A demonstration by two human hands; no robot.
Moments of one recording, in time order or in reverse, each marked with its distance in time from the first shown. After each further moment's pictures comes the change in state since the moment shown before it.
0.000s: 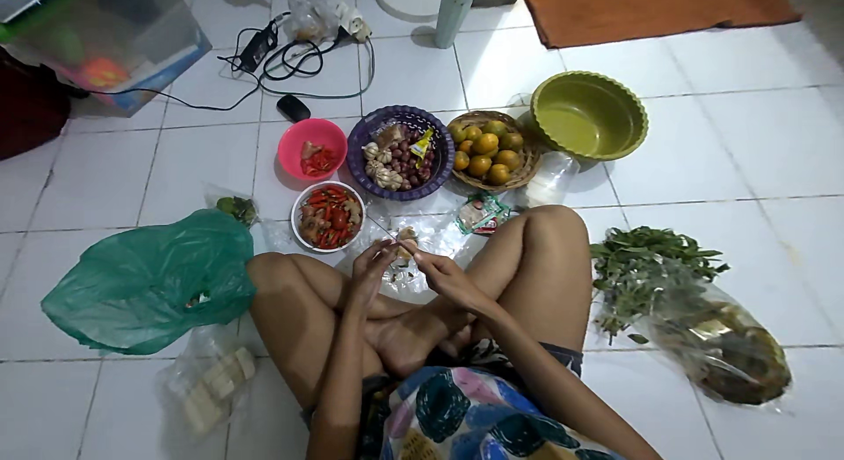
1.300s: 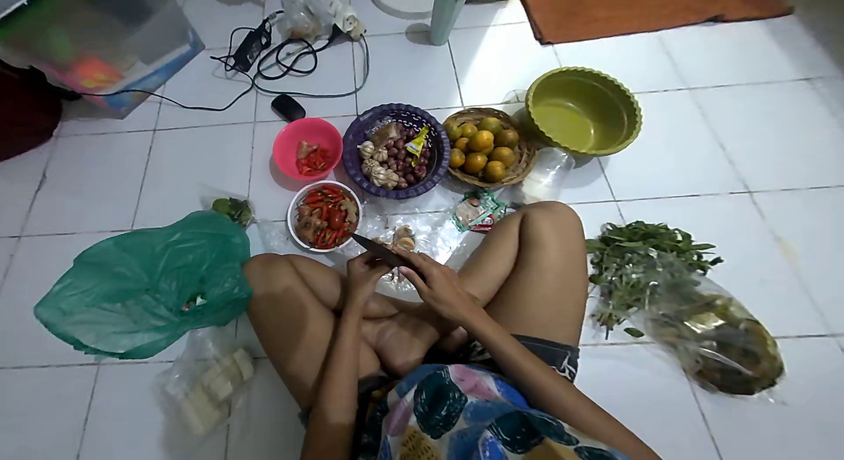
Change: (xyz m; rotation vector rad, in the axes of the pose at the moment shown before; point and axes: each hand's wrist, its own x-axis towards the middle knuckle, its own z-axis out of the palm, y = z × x) left_hand -0.002 -0.005 -0.004 0.251 0.084 0.066; right_hand -0.008 0.000 0.019 -0.521 0.105 -0.039
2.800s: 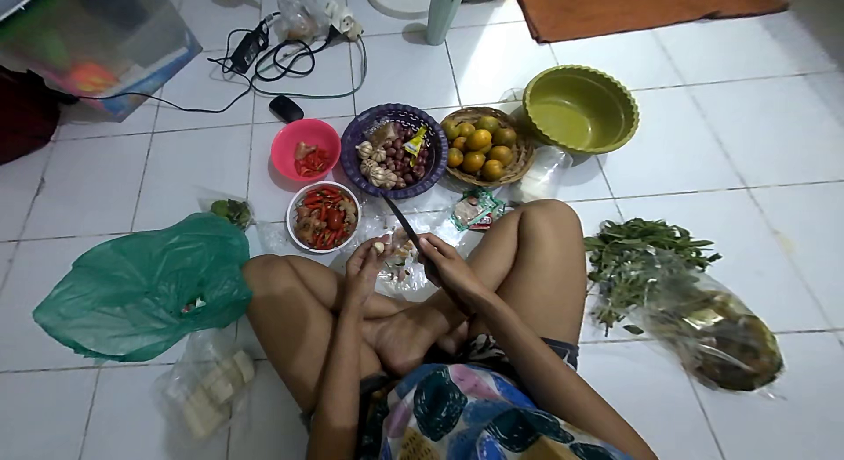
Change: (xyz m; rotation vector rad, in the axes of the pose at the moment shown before) left_hand 0.000 0.001 0.003 -0.267 -0.043 0.069; right_hand 0.013 -0.001 -0.024 0.824 0.019 0.247
